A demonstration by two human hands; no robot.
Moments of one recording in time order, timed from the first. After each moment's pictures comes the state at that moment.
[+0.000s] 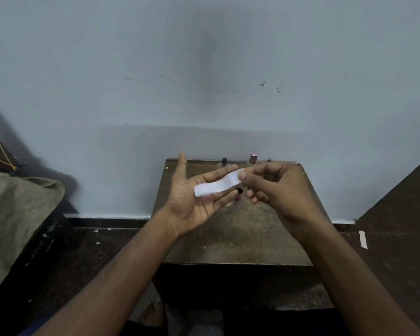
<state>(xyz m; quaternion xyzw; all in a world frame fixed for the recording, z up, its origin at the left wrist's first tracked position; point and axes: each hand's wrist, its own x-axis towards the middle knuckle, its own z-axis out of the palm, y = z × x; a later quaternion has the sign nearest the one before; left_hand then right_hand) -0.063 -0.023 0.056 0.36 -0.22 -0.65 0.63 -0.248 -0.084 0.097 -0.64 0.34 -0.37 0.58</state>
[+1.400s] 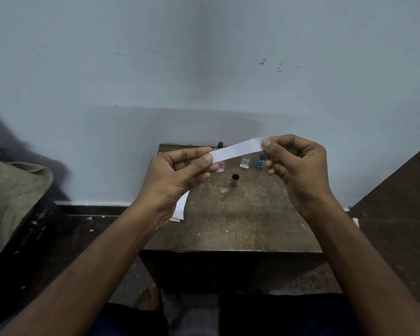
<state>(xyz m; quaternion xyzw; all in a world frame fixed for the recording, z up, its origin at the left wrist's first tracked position) -0.061 0.008 0.079 0.50 -0.28 -0.46 0.68 -0.261 -0.109 0.088 -0.57 0.33 -0.48 0.58</state>
